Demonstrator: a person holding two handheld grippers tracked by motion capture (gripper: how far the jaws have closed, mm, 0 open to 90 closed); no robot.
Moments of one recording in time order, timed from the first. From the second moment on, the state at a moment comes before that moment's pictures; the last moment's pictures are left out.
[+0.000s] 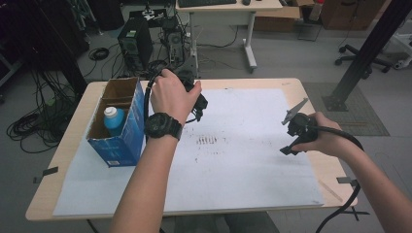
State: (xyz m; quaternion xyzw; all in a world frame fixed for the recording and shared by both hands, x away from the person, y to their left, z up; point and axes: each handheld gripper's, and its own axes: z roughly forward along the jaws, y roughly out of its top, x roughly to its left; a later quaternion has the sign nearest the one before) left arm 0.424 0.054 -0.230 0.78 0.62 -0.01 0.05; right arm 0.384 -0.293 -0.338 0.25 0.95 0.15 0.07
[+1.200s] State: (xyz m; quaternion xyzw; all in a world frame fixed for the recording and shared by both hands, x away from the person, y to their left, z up) left arm 0.420 0.058 -0.224 0.78 0.62 -0.01 0.06; right arm 0.380 -0.291 -0.333 0.25 0.95 0.16 0.08
